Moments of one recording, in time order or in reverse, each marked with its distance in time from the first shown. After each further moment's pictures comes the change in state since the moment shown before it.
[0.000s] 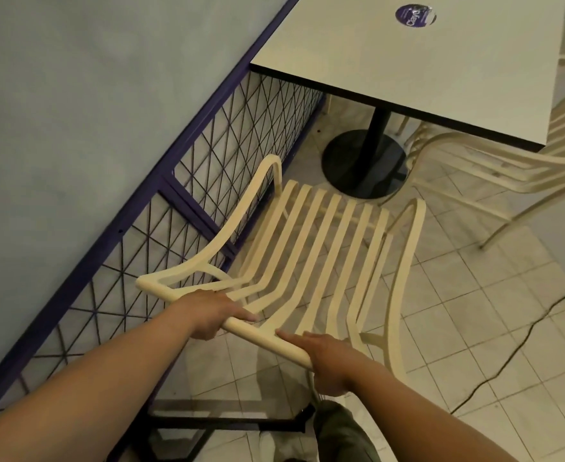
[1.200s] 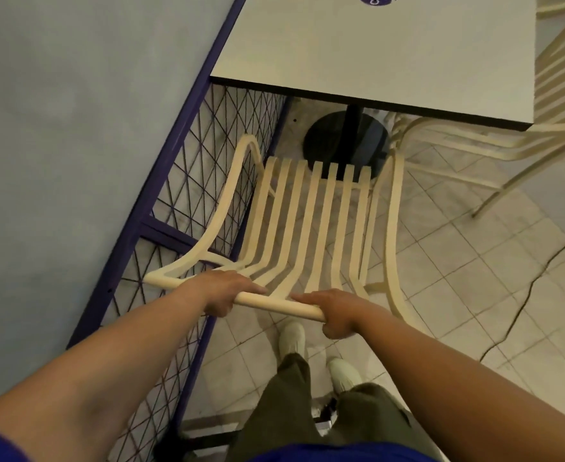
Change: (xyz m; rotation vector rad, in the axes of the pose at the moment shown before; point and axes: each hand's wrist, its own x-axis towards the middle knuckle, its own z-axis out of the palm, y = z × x) left_hand 0.066 -0.048 -0.109 0.028 -0.051 0.112; right_hand 0.052 0.014 -0.113 0.039 0.074 0.130
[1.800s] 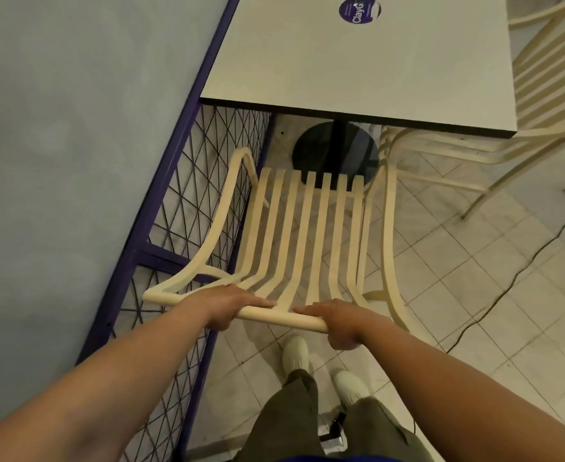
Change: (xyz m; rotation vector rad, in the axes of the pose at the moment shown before) left_hand 0.012 -0.025 -0.012 0.010 -0.013 0.100; right_hand 0.013 -0.010 -0.014 0.002 0.001 0.010
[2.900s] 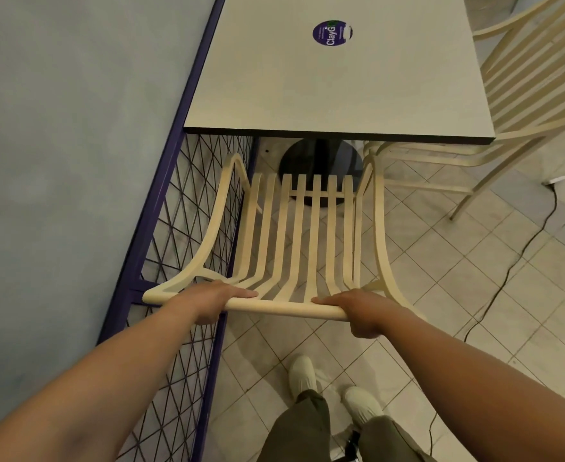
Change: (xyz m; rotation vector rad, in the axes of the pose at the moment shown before) left_hand 0.021 -0.050 -0.047 0.065 0.088 -0.140; right_hand 0.009 0.031 -0.038 -0.022 0.134 0.112
